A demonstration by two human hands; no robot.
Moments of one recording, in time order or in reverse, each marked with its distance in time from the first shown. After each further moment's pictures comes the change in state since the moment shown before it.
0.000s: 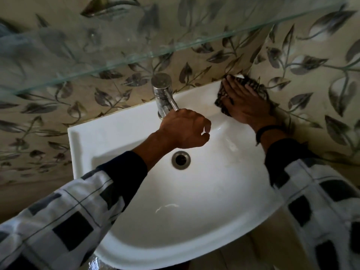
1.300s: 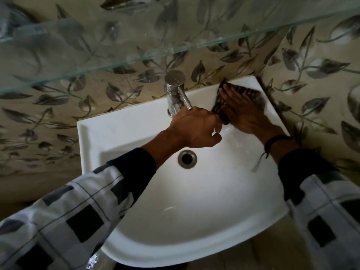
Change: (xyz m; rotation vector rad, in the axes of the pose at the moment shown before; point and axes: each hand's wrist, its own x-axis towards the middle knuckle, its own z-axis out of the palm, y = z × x) left_hand -0.001 0.001 -0.004 -0.081 0.015 0.020; right_hand -0.003 -0.023 0.005 0.106 -0.117 -0.233
